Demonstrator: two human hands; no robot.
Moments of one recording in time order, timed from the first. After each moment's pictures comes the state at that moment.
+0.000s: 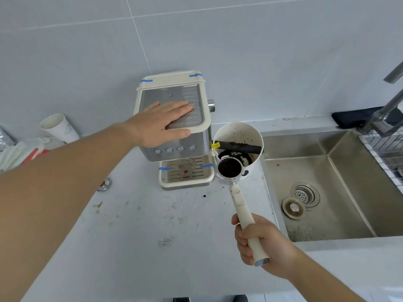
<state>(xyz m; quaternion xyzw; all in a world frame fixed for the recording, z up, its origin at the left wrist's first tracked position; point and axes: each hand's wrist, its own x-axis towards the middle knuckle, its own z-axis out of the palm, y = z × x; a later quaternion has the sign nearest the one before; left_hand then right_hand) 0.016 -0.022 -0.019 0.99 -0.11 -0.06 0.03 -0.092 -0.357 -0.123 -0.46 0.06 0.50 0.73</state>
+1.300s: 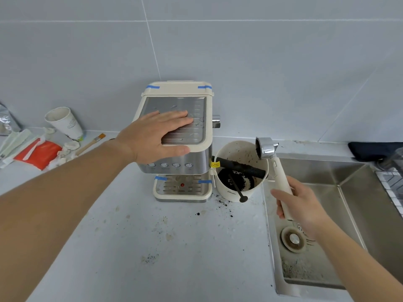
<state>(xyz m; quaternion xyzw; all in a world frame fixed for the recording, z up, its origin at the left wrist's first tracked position) 0.012 -0.030 -0.022 1.00 -0.06 0.01 0.06 0.066 -0.397 -0.116 -0.79 0.00 0.24 0.57</state>
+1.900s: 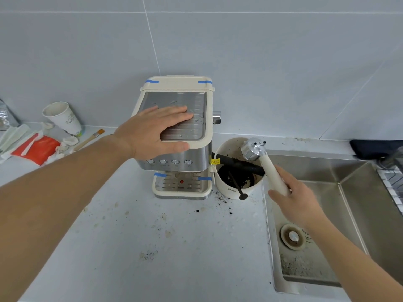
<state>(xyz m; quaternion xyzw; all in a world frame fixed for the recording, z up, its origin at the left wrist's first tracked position) 0.012 -0.030 -0.021 1.00 -0.05 0.00 0.06 0.067 -0.393 -0.124 -0.91 -0.10 0.15 0.37</state>
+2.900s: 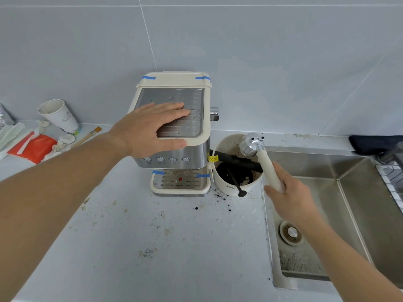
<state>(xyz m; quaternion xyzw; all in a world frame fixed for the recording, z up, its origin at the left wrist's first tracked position) 0.013 -0.030 -0.021 1.00 -0.05 0.00 0.07 0.059 -0.381 -0.119 -0.92 -0.09 0.14 0.34</state>
